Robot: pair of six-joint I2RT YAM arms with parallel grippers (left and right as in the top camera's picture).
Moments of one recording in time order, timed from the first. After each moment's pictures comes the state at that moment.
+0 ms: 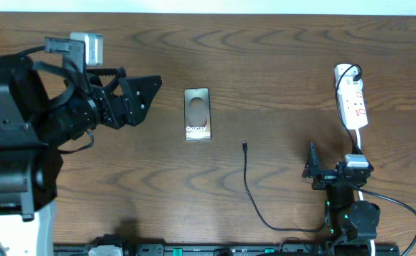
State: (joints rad) left arm 0.00 1.17 1.67 -1.09 0.63 -0.18; right arm 0.01 0.01 0.01 -0.07 0.02 0.01
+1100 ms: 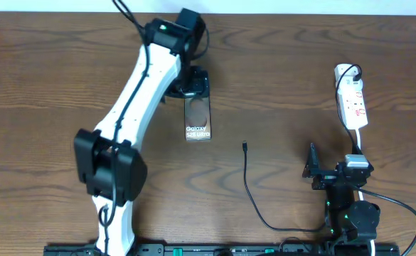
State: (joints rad) left arm -0.39 2.08 2.03 -1.46 0.01 -0.48; right arm 0.01 0.01 0.01 -0.07 0.02 0.01
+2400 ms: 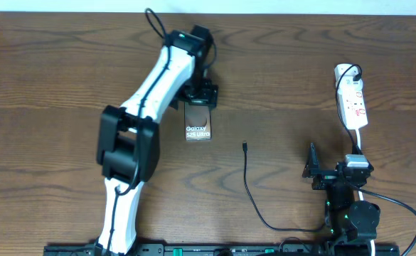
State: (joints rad) left arm -0.38 2.24 2.00 -1.36 0.12 -0.29; right arm 0.01 0.01 0.01 -0.07 0.02 0.01
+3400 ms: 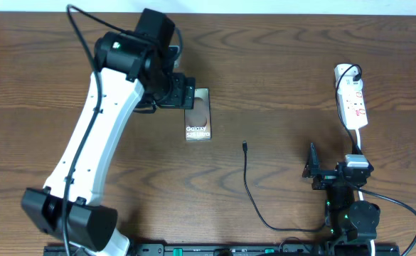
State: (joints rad) left arm -0.32 1.74 1.85 -1.44 0.15 -0.25; right arm 0.01 0.01 0.01 -0.07 0.02 0.01
